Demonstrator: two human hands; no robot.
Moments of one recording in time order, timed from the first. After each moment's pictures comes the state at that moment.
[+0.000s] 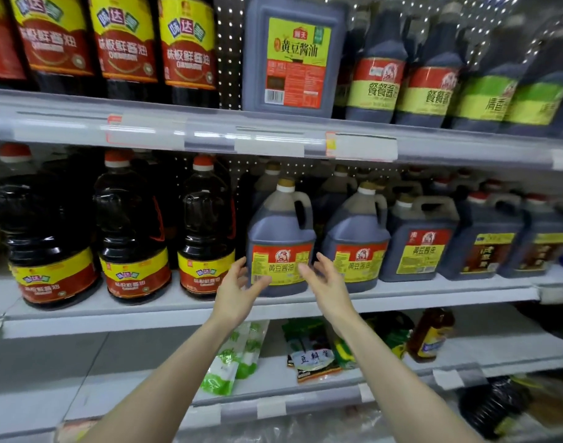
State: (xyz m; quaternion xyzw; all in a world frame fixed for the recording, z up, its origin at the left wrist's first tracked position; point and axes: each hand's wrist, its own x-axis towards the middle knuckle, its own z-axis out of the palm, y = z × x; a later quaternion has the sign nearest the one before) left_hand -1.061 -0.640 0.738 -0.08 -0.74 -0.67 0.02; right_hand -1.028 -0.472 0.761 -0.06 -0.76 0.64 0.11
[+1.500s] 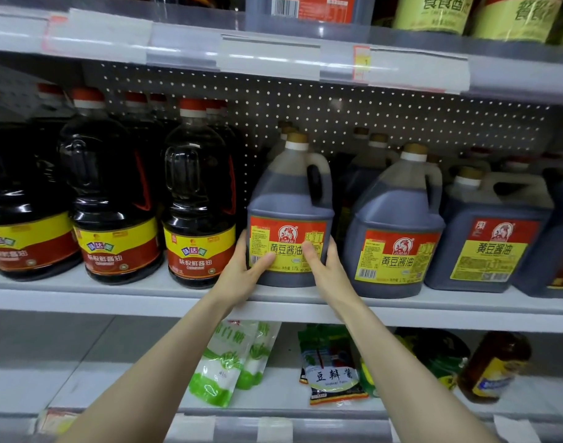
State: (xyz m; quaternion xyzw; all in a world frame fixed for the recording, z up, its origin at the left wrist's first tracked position) left_hand -1.142 -0.614 0.678 -0.15 -0.73 -0.66 0.06; right_hand -1.136 -0.439 0.684 0.03 -0.78 0.62 0.08
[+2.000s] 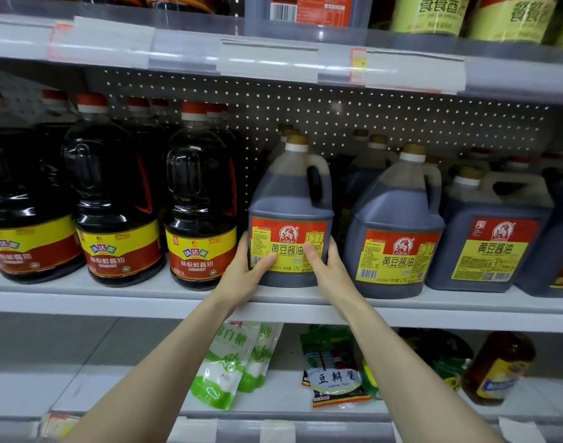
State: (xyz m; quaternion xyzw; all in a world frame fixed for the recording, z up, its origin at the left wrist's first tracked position) left_hand -1.142 -0.614 0.678 -0.13 -0.74 -0.65 0.07; right_hand -1.135 -0.442 0.687 0.03 -0.78 0.62 0.07
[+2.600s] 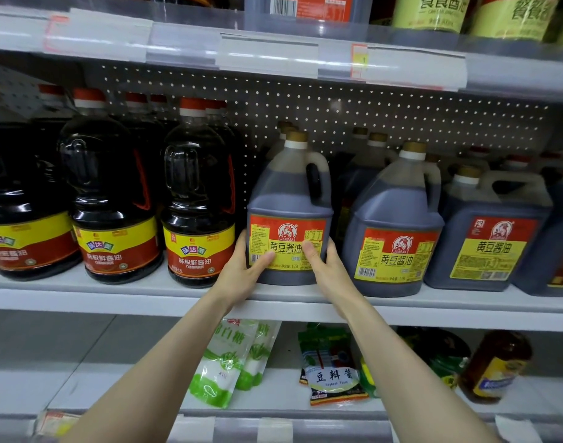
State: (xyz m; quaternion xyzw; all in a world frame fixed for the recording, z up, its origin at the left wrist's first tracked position) left_hand -1.141 -0.615 0.679 -0.13 -0.75 -0.65 0.07; right_hand -1.135 -0.443 0.687 0.02 -0.79 0.61 0.06
